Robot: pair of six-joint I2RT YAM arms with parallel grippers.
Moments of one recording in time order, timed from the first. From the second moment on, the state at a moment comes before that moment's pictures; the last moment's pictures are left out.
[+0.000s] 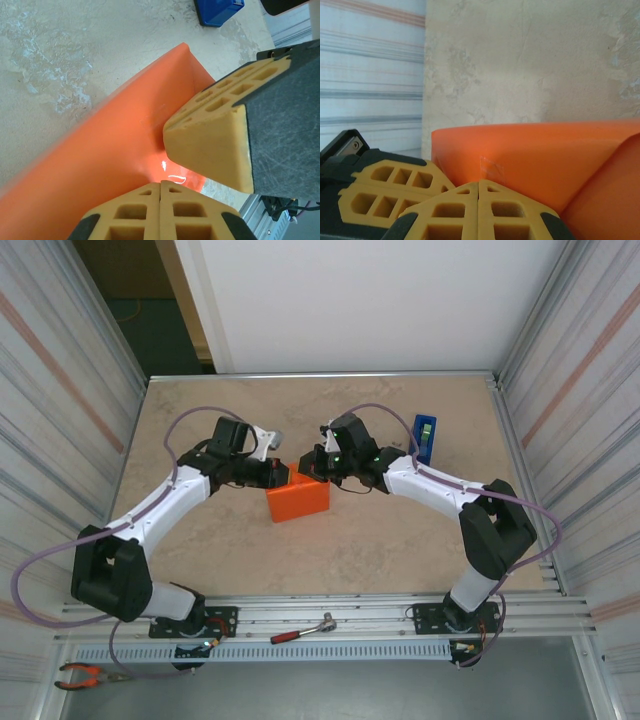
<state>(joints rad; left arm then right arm) -0.40 1.39 1.03 -0.53 0.58 -0.23 0.72 1.67 1.18 -0.15 -0.44 0.97</state>
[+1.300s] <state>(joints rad) -0.39 1.39 1.01 -0.49 0.58 -0.23 0.77 1.64 1.14 -0.32 -0.51 0.82</state>
